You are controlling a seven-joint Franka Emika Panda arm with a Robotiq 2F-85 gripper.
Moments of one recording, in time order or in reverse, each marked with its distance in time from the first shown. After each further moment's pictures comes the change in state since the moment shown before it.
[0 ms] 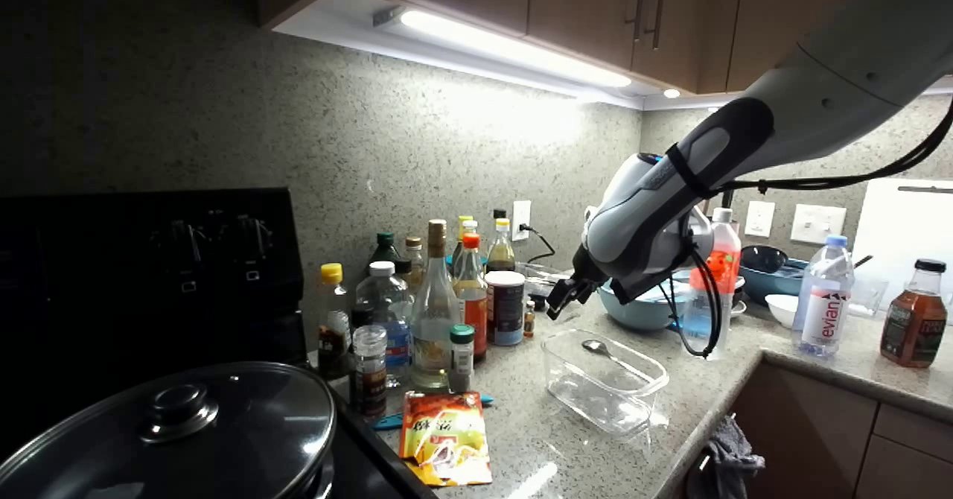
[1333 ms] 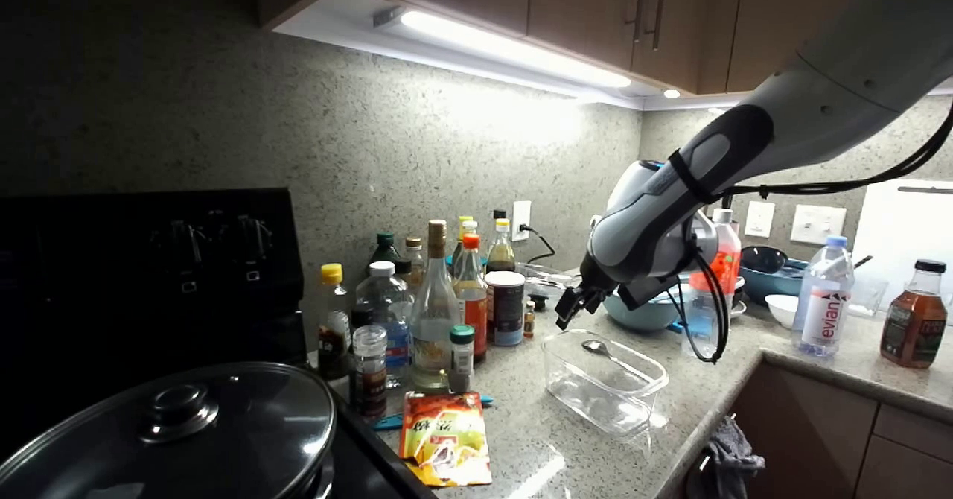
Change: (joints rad) arm -0.009 0.012 -0.012 0.002 0.003 -0.051 0.003
